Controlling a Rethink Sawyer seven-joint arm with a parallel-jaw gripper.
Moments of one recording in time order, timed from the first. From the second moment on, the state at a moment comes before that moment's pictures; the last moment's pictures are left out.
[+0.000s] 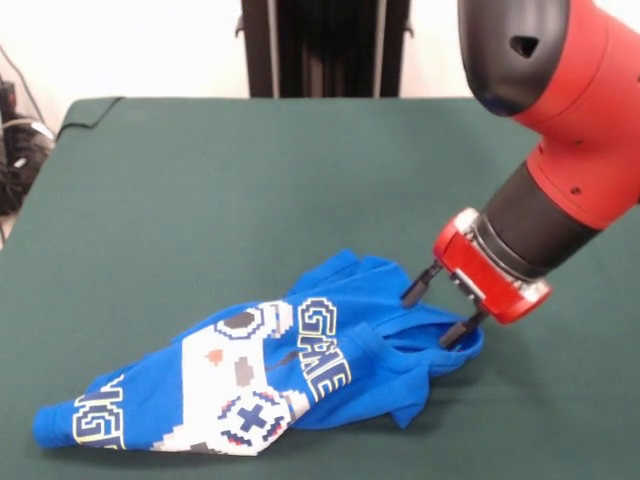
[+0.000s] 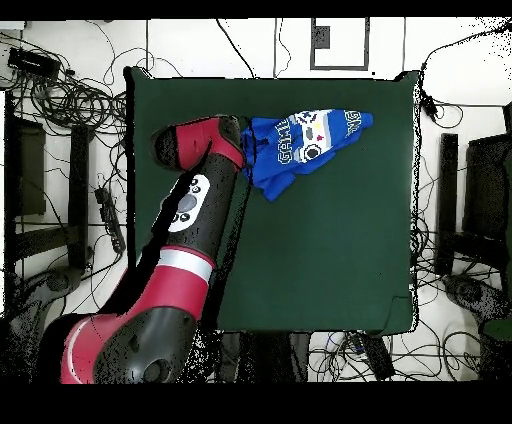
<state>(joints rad) 0.29 0.11 -0.65 0.74 0.21 0.89 2.65</state>
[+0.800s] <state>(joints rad) 0.29 0.11 -0.68 0.60 0.21 1.09 2.65</state>
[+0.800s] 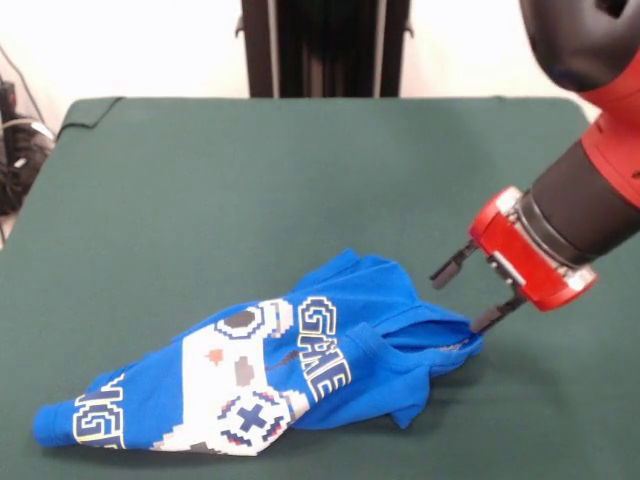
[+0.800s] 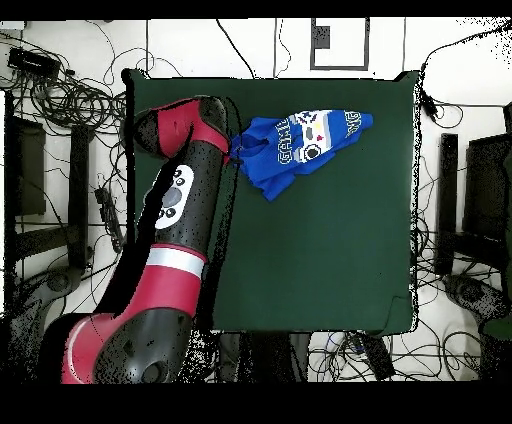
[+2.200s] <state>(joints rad) 0.27 0.23 -0.72 0.45 0.20 1.02 2.66</state>
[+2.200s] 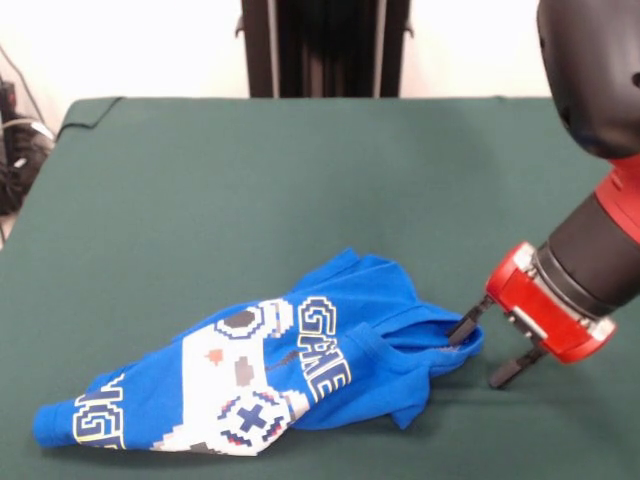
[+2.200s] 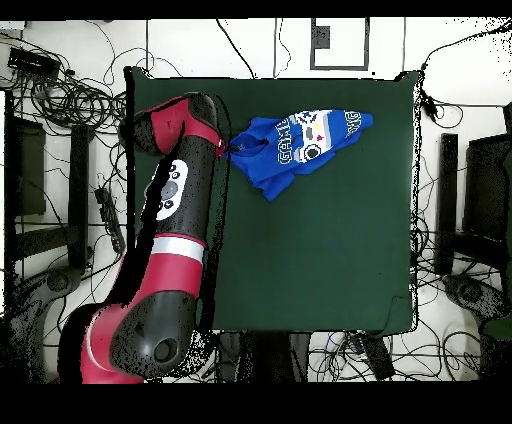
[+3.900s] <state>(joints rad) 0.29 0.22 -0.73 0.50 0.21 0.95 2.67</state>
